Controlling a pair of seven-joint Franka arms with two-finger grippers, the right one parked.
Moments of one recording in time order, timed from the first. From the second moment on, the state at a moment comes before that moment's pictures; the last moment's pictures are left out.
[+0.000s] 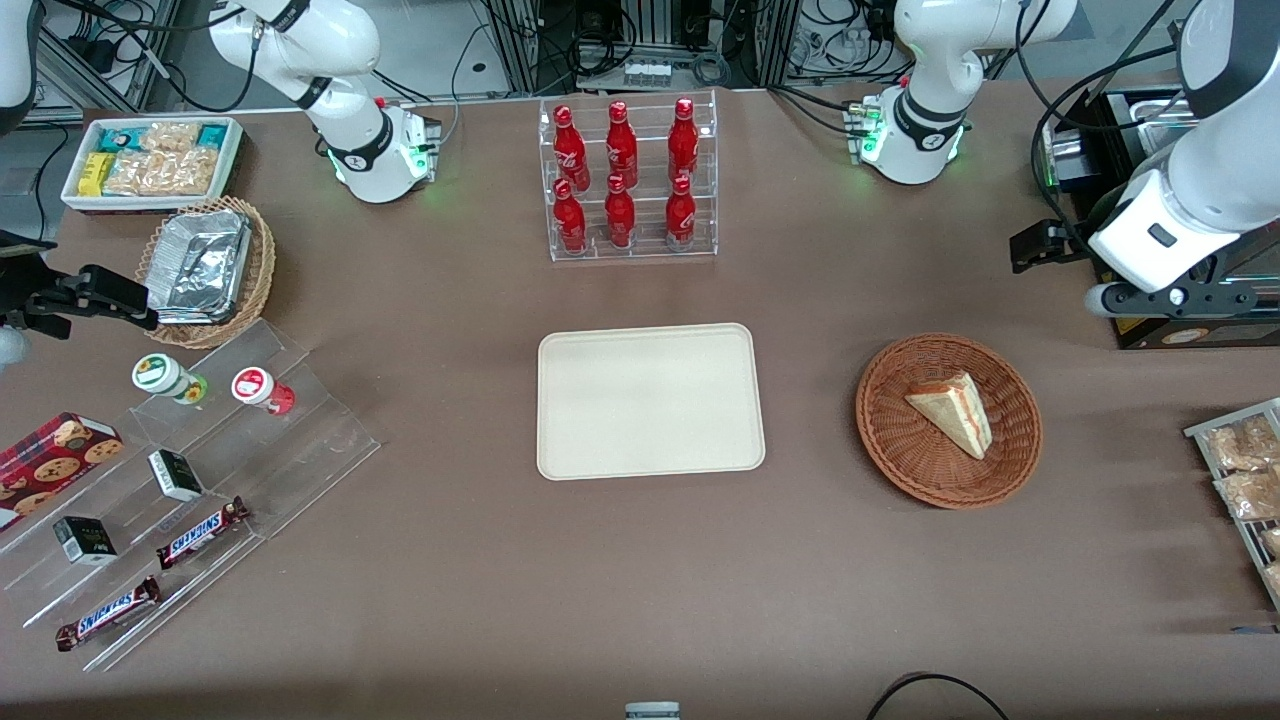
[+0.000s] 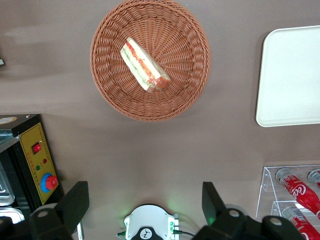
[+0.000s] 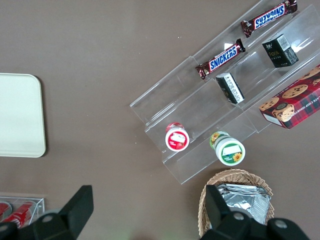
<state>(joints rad) 0.00 0.00 -0.11 -1.63 0.00 1.41 -0.08</state>
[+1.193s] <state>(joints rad) 0.00 0.01 -0.11 -1.91 0.01 1.83 -0.13</state>
